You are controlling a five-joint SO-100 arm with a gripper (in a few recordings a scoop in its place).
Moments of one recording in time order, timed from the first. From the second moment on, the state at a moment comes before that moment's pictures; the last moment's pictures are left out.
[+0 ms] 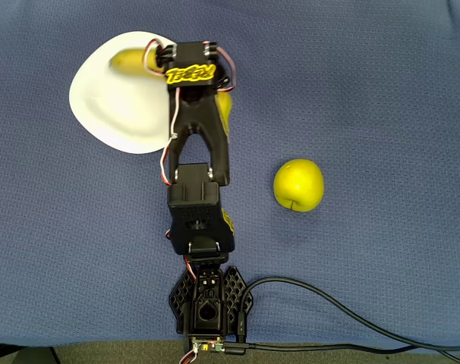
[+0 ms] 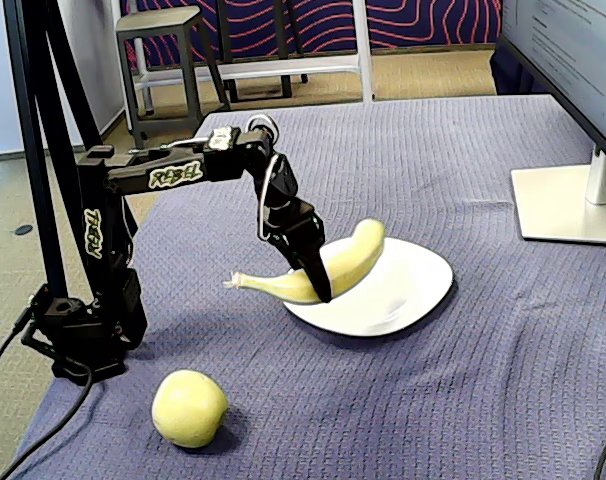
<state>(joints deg) -8.8 85.0 80.7 75.2 58.1</state>
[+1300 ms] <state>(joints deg) -20.6 65.2 68.0 66.4 50.4</state>
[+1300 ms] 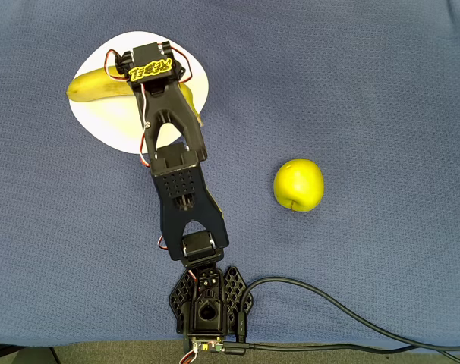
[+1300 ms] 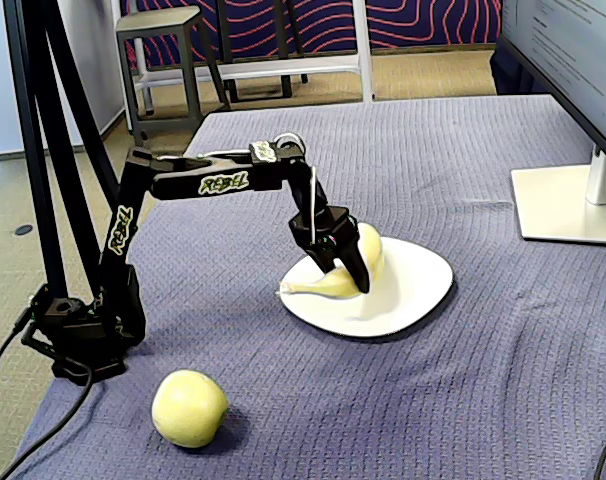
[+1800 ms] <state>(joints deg) -19.9 62.8 67.5 65.7 50.2</state>
